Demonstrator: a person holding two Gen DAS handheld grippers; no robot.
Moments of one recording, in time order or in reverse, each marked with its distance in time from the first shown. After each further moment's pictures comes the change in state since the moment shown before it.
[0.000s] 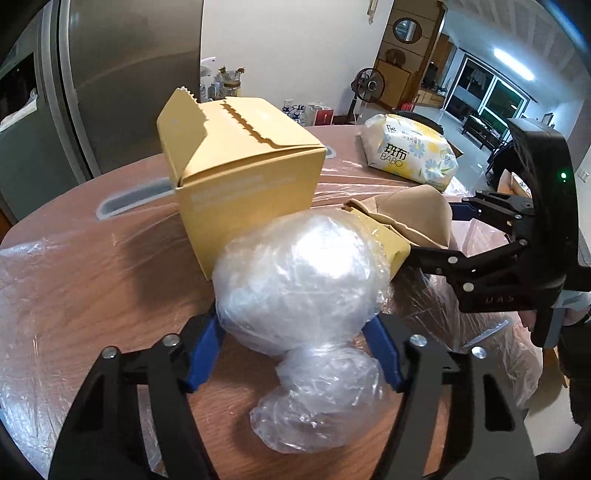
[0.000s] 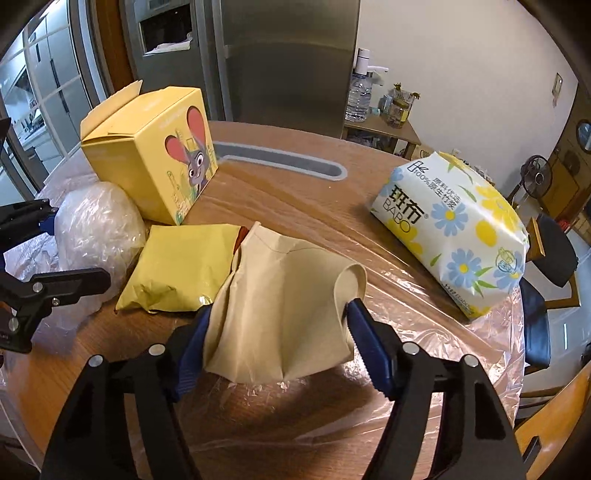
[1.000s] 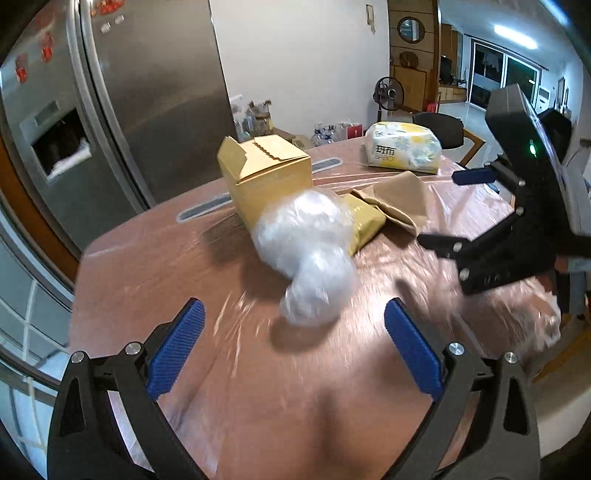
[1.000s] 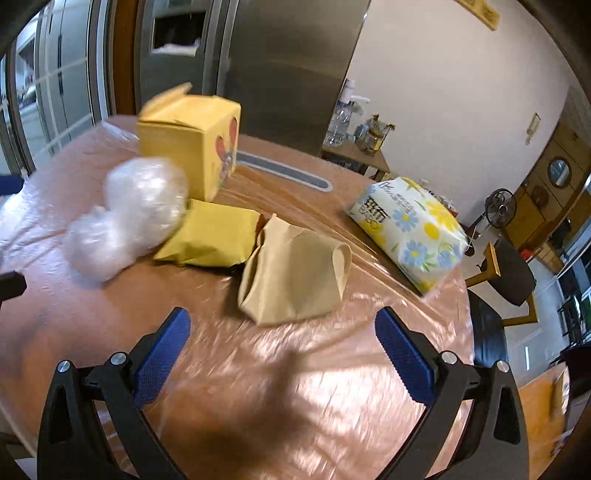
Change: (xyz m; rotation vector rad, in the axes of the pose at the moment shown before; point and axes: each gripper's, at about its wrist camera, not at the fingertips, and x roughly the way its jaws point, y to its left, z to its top) left arm -0.066 -0.037 -0.042 0.101 -0.087 0.234; right arm -0.045 0.040 -0.031 -0.109 -0.053 -0.179
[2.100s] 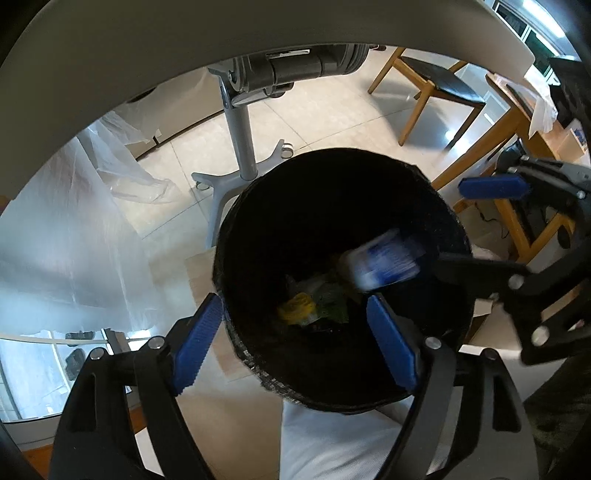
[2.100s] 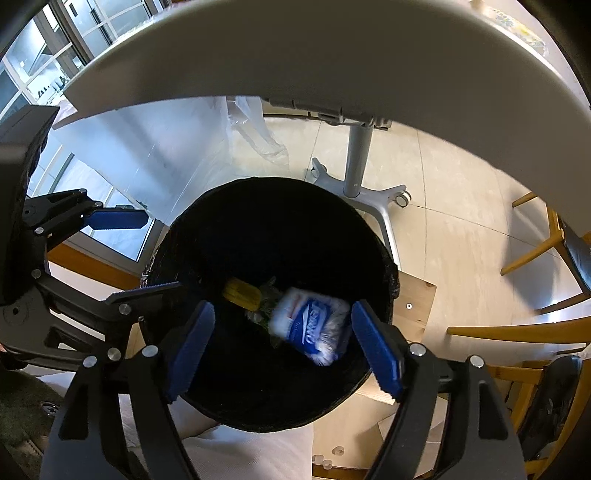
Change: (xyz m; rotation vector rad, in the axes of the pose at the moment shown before) left arm 0.003 -0.082 -0.241 -0.059 0.397 -0.097; right arm -0.036 0.156 -0.219 0.088 0.252 0.354
